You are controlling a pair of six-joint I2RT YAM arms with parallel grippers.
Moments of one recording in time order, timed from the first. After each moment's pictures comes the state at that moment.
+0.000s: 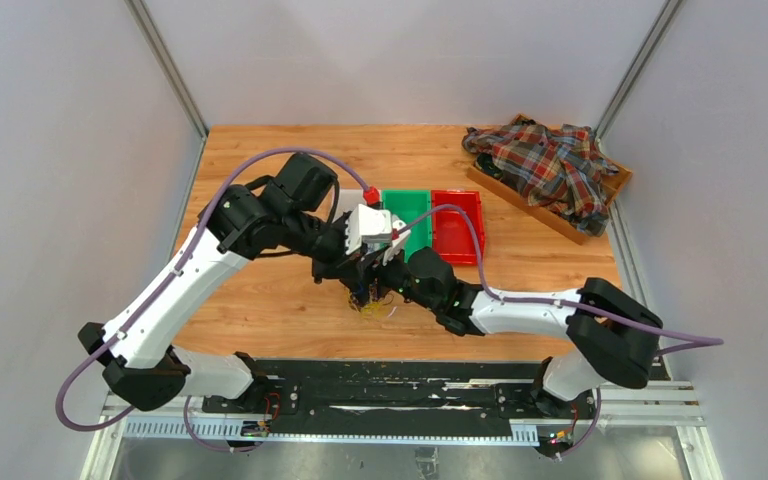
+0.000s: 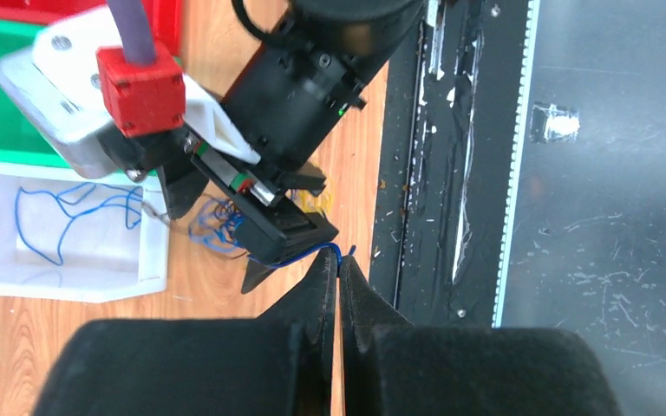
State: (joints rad) left arm -0.77 1.29 1.61 -1.26 0.54 0.51; right arm 1.06 1.46 0.70 0.60 0.08 0.27
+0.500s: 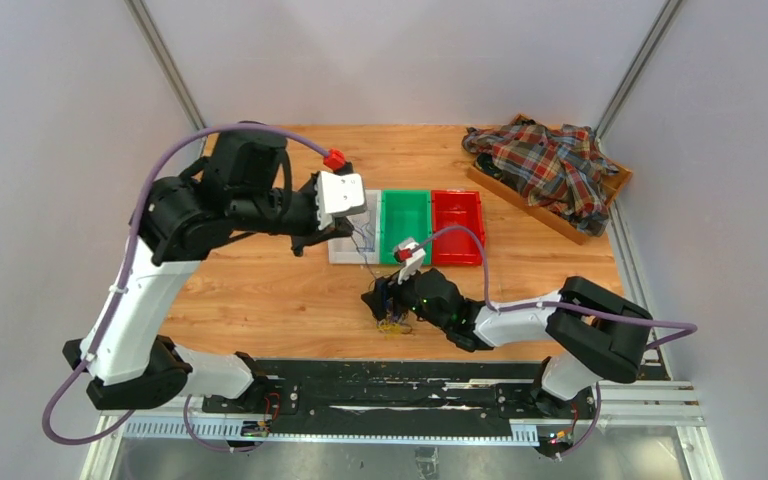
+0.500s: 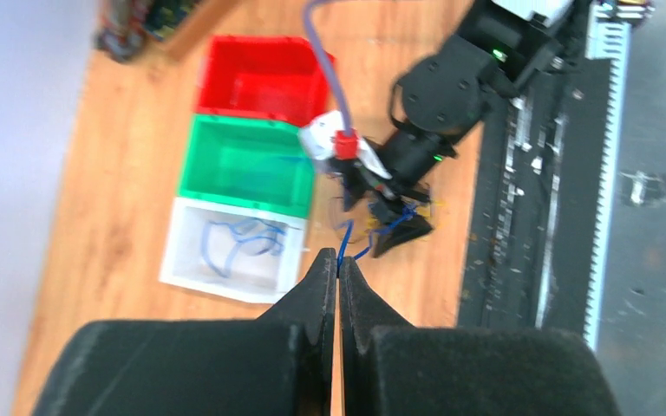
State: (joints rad) left arm -0.77 1.30 1.98 -1.32 0.45 0.54; right arm 1.06 1.54 0.52 0.74 0.15 0.35
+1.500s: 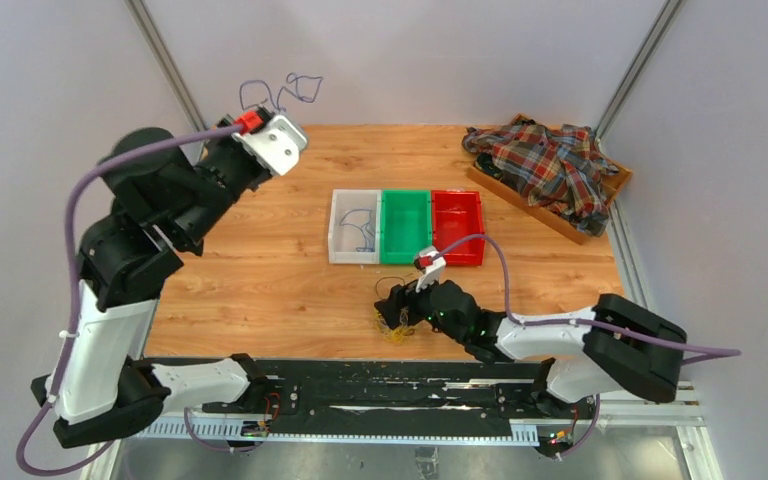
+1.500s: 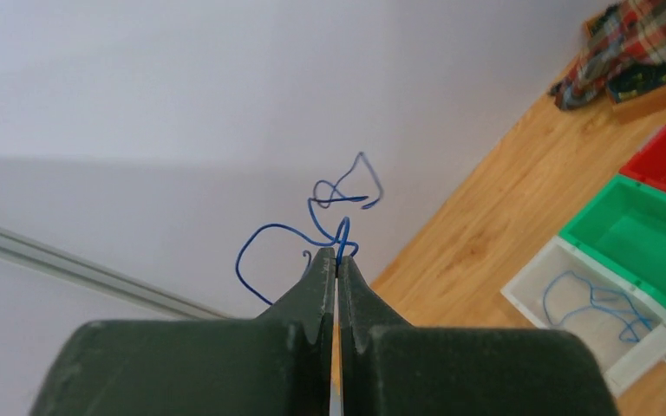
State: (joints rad) left arm -0.77 1.19 2.04 -0.81 -0.27 0.79; right arm 1.10 1.40 0.38 0.69 0.26 0.46
